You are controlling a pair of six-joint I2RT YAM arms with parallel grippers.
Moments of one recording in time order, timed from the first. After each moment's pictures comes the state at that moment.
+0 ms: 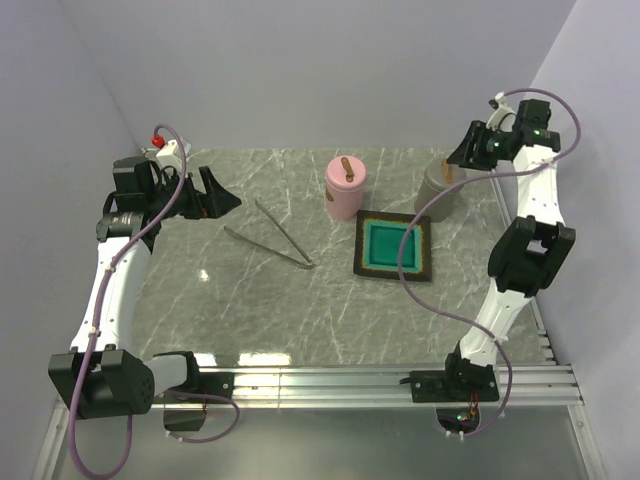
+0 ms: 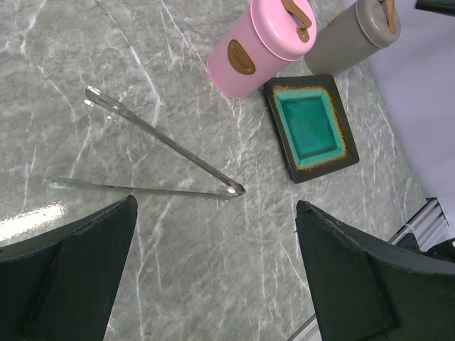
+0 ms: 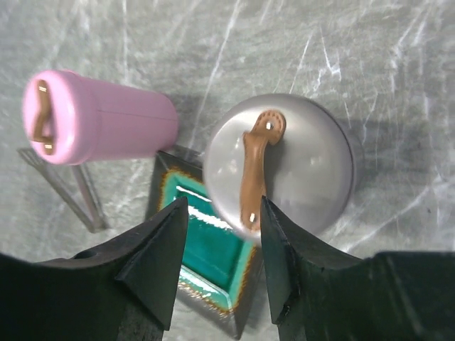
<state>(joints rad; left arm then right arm) 0.08 1.19 1.17 -0.48 0.70 -0.21 -0.27 2.03 2.03 -0.87 -0.65 -0.01</state>
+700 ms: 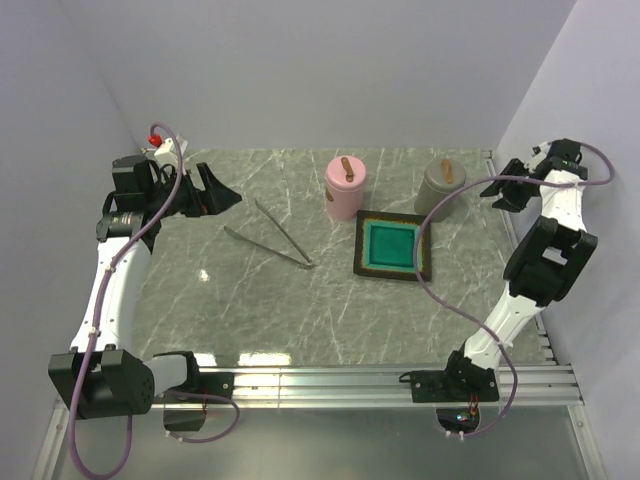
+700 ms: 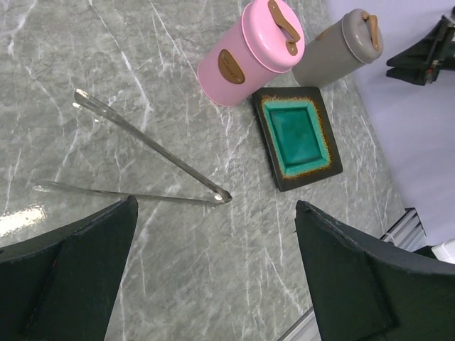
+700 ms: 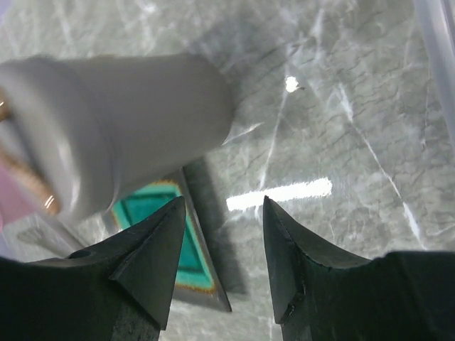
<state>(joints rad) 0.08 1.19 1.17 -0.45 0.71 -0.28 -0.50 1.97 1.76 -0.83 -0.50 0.19</state>
